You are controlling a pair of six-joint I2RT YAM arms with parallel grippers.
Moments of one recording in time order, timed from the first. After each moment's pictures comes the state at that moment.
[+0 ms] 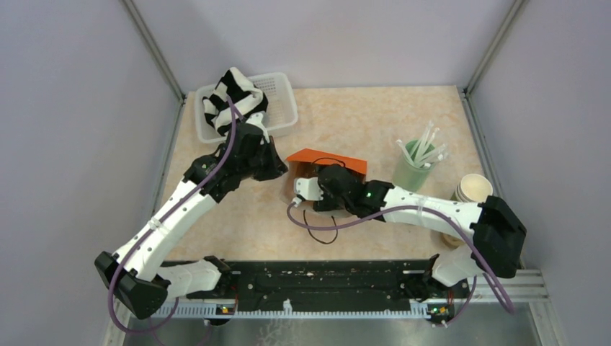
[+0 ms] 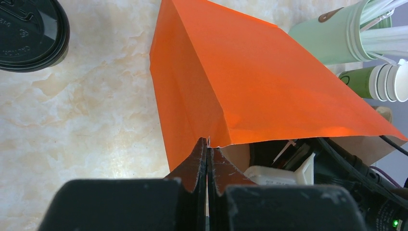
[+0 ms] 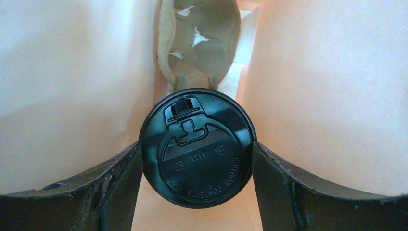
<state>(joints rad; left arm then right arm) -0.61 1.15 1.24 -0.76 -0.02 -0.66 1.03 1.44 1.01 -0.33 0.38 -0.78</state>
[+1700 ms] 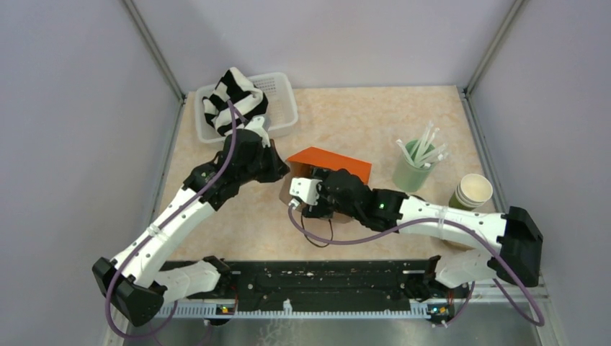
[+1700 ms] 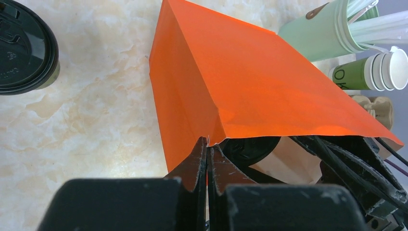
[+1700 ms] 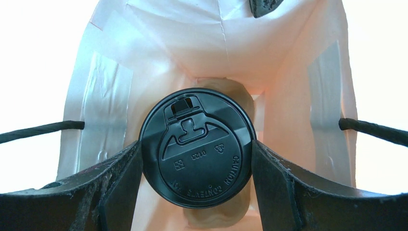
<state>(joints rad) -0.61 1.09 1.14 -0.63 0.01 -0.59 1.14 1.30 0.98 -0.21 0.24 -0.58</state>
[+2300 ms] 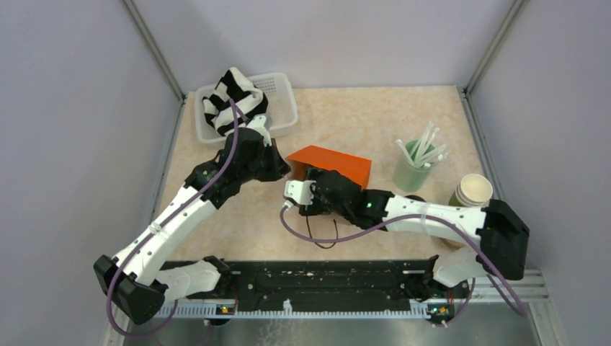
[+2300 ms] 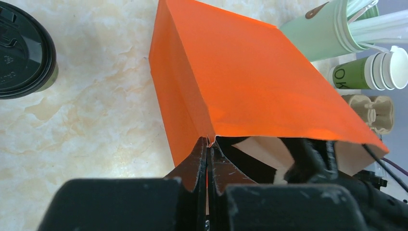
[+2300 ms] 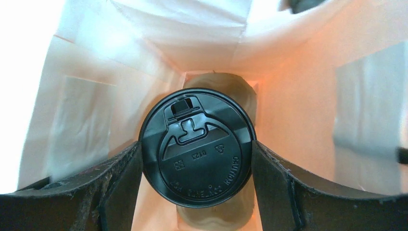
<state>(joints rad) -0.61 1.11 1.15 -0.63 0.02 -0.58 1.12 1.44 0.97 -0.11 0.33 -0.68</state>
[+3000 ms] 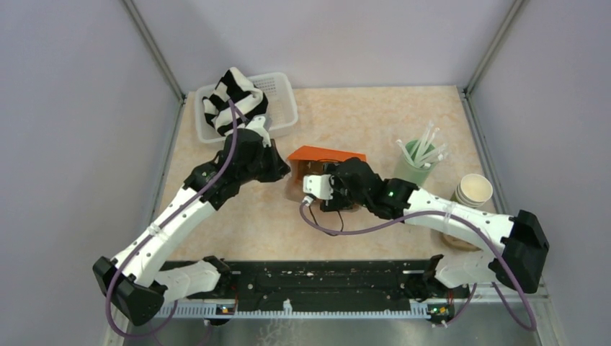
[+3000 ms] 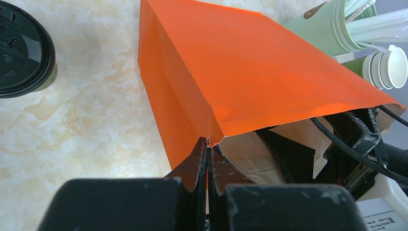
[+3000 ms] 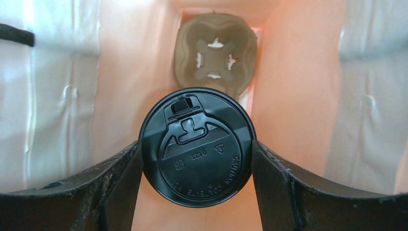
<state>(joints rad) -0.61 1.10 1.15 -0.63 0.02 -0.59 1.00 1.27 0.99 -0.35 0.18 -0.76</state>
